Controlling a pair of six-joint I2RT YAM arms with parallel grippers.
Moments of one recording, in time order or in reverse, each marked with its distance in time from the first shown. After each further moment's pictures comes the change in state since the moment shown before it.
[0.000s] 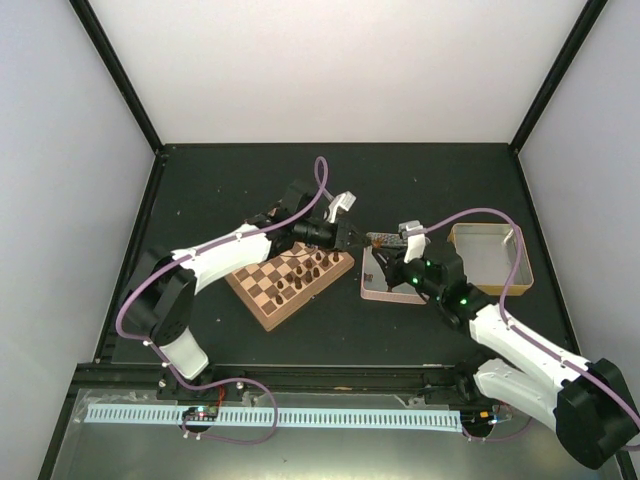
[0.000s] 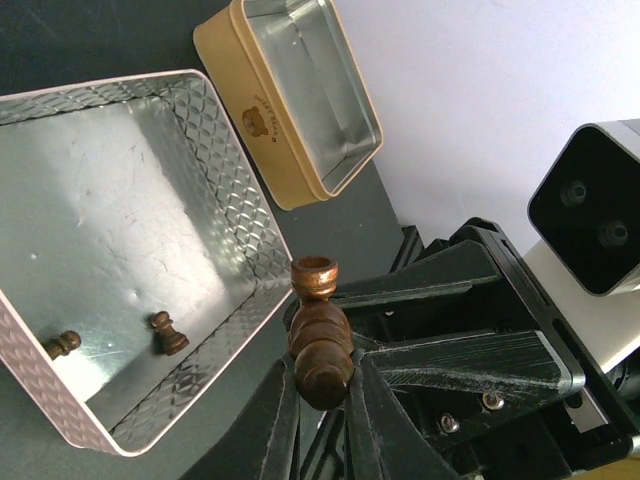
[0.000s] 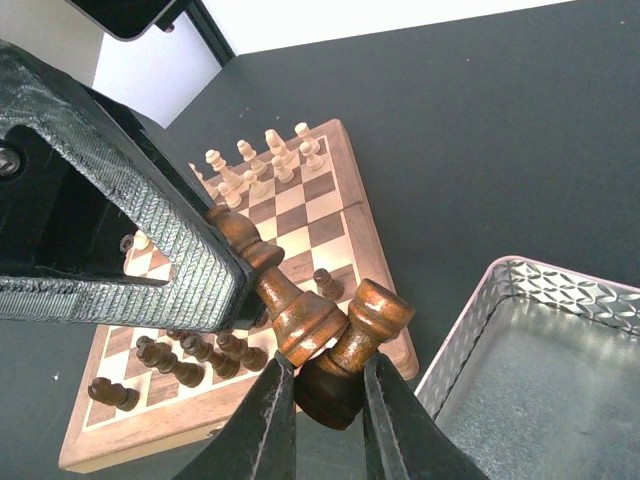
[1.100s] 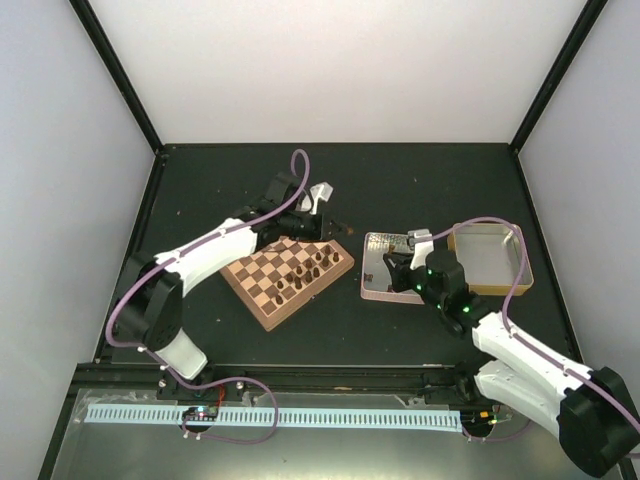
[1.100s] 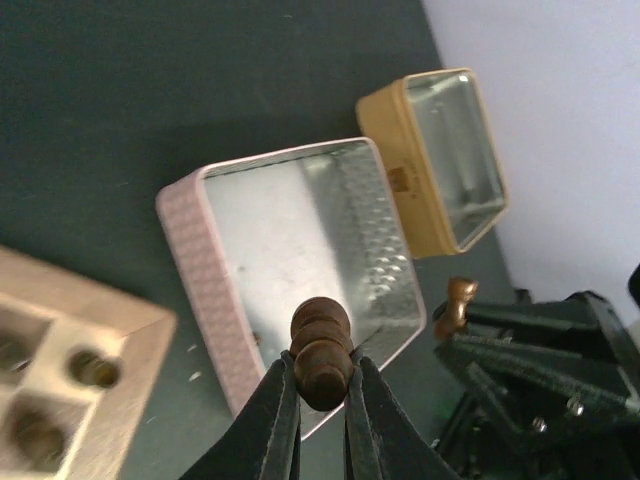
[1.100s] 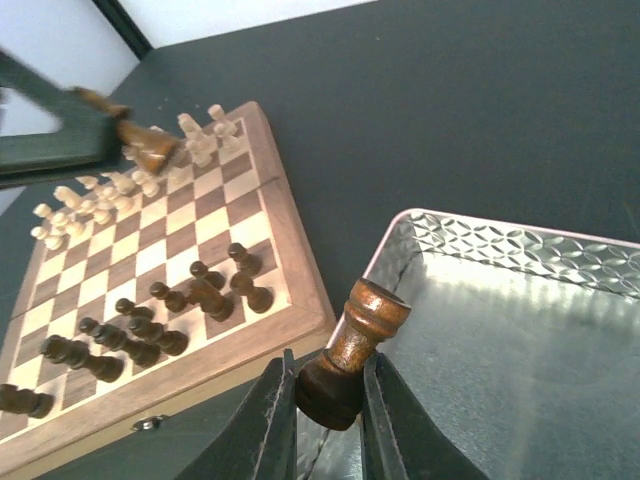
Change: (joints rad) left arm 0.075 -0.025 0.029 -0.160 -0.165 0.077; right arm 0.001 -0.074 -0.077 -0.043 0.127 0.003
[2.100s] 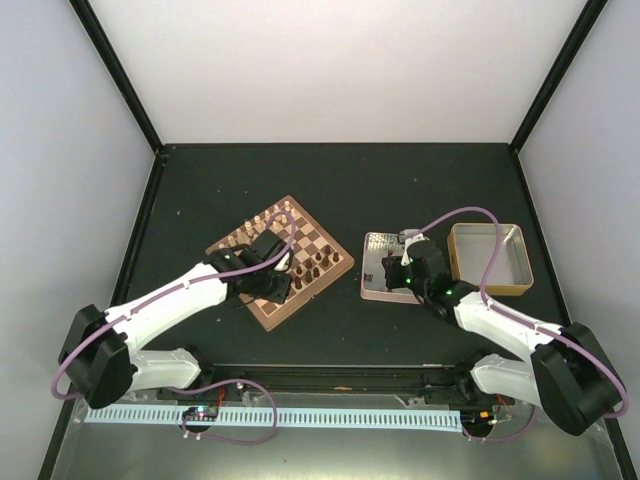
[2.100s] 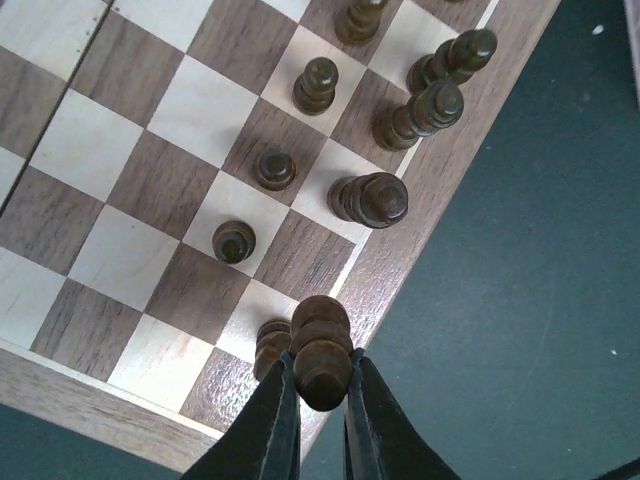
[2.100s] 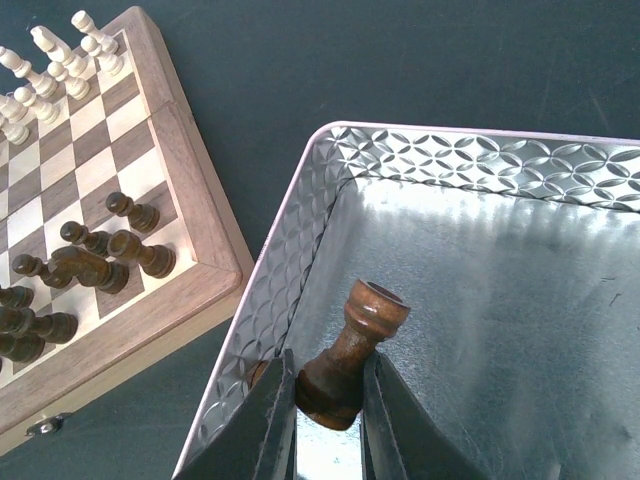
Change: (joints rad) left arm -0.127 -0.426 -0.319 -0.579 -0.593 0.198; right arm 0.000 0.273 0.085 -0.051 0.082 0.056
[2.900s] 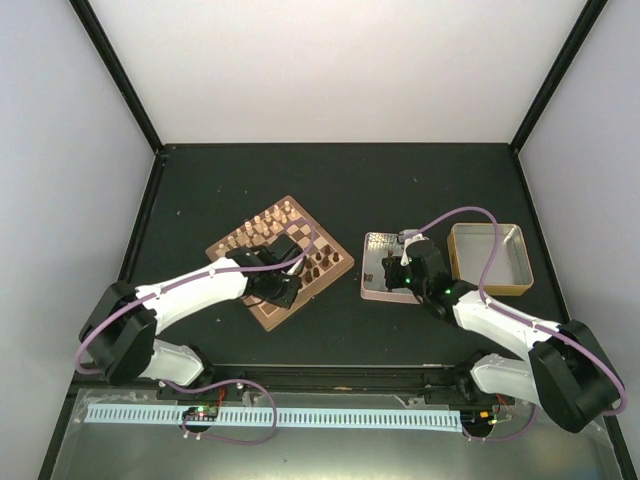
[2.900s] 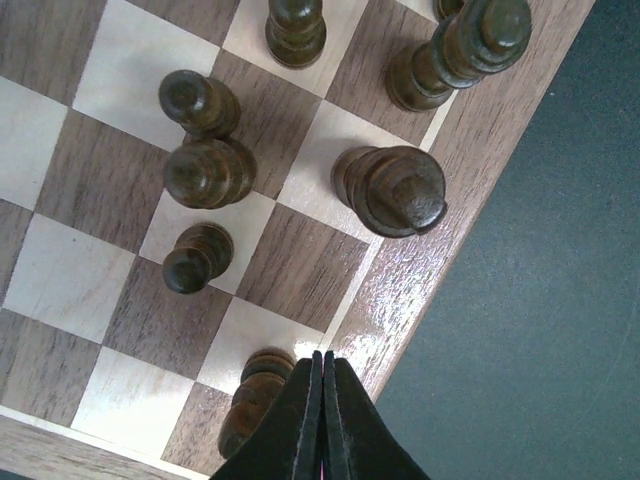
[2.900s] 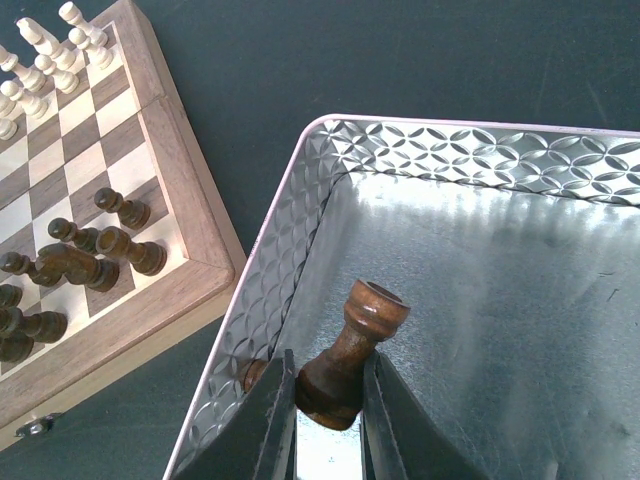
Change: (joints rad) left arm -0.042 0.174 0.002 0.031 -0.038 0.047; right arm 0.000 0.015 0.004 -0.002 0.005 0.000
